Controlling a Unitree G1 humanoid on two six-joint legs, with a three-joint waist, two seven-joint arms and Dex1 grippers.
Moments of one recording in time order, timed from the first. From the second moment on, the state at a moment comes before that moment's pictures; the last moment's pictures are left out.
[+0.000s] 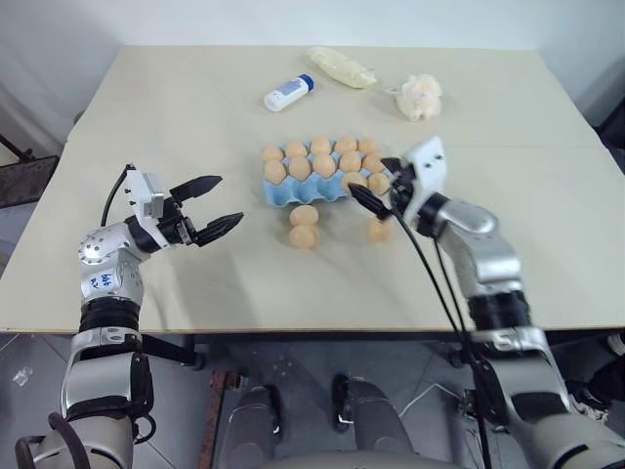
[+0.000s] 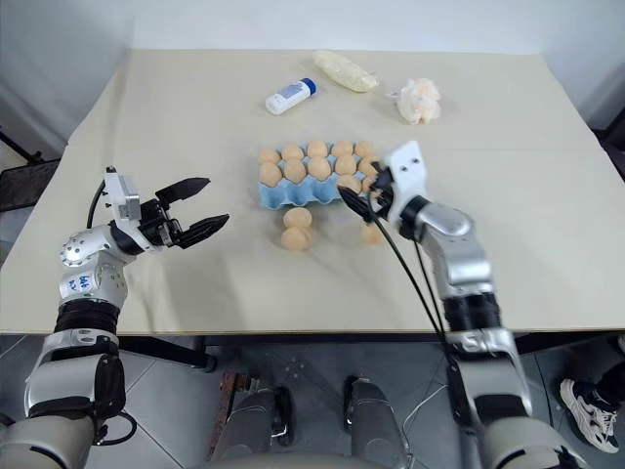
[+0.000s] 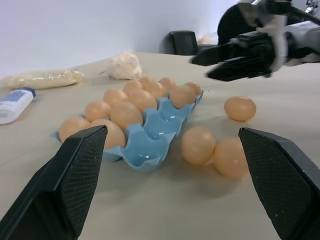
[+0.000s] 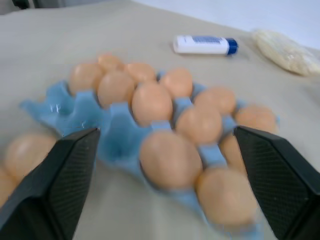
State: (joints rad) left arm -0.68 0.53 0.25 0.76 -0.42 -0.21 -1.26; right arm -0.60 -0.41 -0.02 0.15 0.25 0.35 0.65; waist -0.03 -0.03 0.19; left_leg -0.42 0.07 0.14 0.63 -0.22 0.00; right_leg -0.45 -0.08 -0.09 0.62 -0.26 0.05
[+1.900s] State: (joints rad) left arm -0.63 0.55 0.27 0.72 -0.43 -0.22 -1.24; right arm -0.46 -0.36 0.03 0.15 0.21 0.32 0.59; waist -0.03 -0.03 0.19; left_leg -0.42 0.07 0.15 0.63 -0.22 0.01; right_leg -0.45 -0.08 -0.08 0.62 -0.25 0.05
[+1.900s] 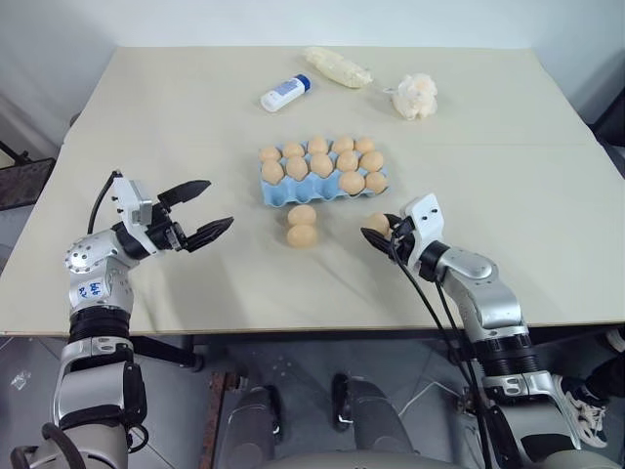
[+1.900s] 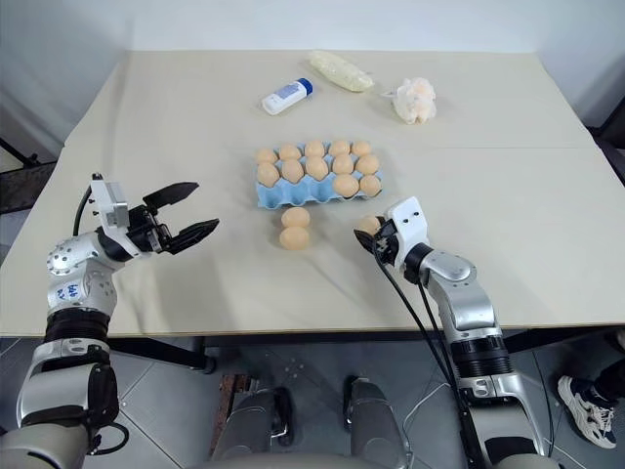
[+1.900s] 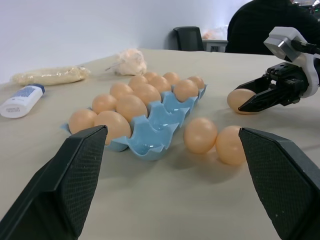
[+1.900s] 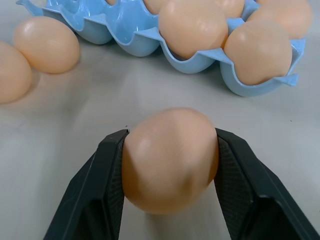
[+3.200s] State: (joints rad) left arm -0.52 0.56 0.31 0.58 -0.45 -0.20 -1.17; right arm -0.96 -0.10 0.08 0.79 0.07 0.00 0.52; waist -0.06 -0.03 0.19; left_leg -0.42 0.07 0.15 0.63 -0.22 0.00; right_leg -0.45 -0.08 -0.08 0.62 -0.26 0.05
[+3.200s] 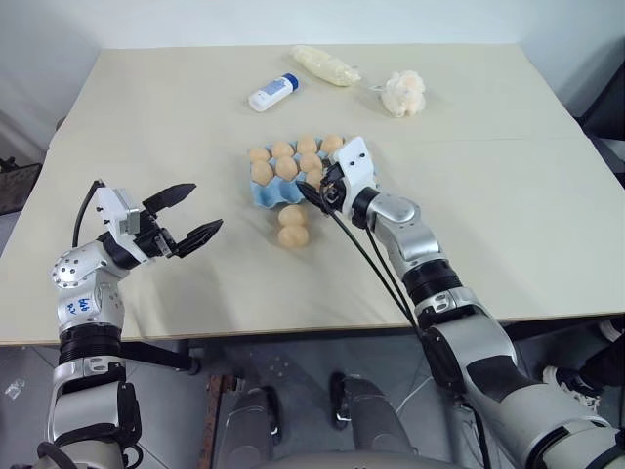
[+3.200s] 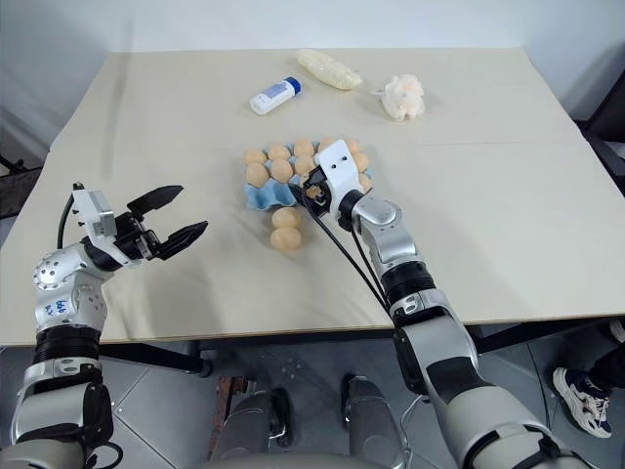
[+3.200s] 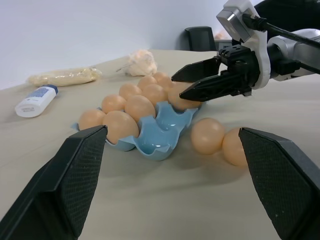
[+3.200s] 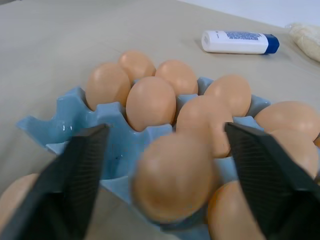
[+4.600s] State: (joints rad) left arm -0.32 0.63 0.39 0.45 -0.47 -0.16 -1.12; right arm -0.37 -0.71 -0.13 0.14 0.47 0.22 1.26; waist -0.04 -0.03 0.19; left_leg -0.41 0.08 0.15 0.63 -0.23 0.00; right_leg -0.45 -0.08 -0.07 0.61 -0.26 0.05
